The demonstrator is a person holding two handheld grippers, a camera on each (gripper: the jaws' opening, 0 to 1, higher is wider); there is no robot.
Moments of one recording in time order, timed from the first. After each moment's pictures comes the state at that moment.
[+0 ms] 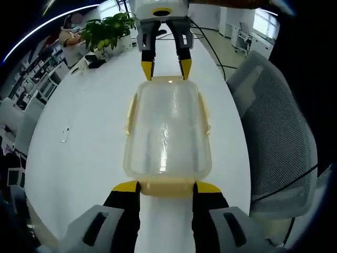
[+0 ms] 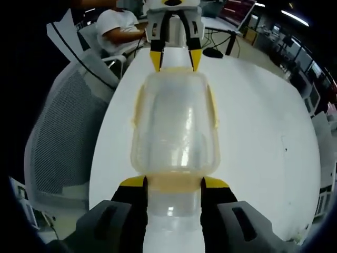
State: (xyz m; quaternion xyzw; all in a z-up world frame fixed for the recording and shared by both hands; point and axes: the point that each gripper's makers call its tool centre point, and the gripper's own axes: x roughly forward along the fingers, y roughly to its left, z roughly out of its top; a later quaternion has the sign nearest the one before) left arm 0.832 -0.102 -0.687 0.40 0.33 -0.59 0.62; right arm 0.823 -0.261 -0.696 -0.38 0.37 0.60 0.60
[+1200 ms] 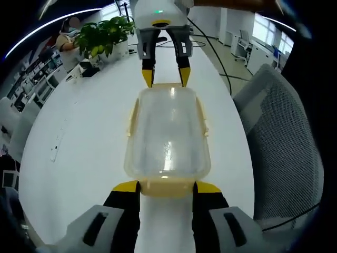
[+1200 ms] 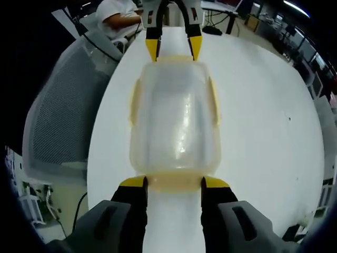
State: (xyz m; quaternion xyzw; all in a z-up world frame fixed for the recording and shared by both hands) left arm 0.829 -0.176 -0.708 0.37 0.32 -0.60 0.63; right arm 0.820 -0.336 -0.722 -0.40 0.41 0.58 0.57
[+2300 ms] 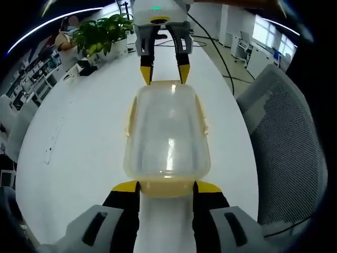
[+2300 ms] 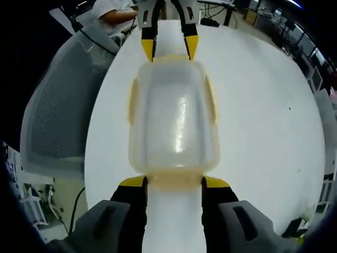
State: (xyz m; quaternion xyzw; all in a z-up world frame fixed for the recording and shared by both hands) left arm 0.829 -0.188 -0.724 0.37 0.32 -0.61 0.63; right arm 0.822 -0.352 -0.732 -0.41 0.43 0.57 0.57
